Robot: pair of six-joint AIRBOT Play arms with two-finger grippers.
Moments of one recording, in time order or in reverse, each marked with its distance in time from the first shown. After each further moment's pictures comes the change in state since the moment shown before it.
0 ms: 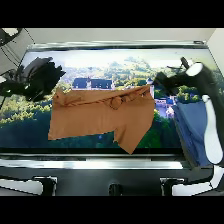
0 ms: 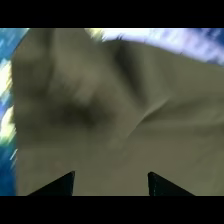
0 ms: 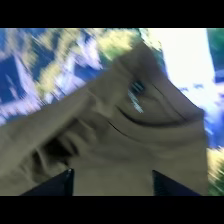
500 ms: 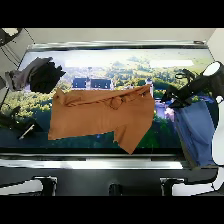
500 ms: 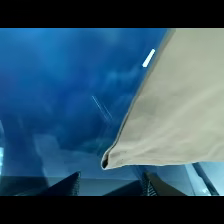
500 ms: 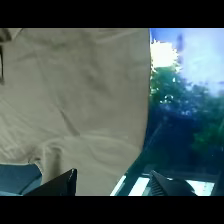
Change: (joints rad) left arm 0.241 0.185 -0.540 0.117 -0.061 0.074; right arm -0.088 0.026 -0.003 -0.040 0.411 -0.183
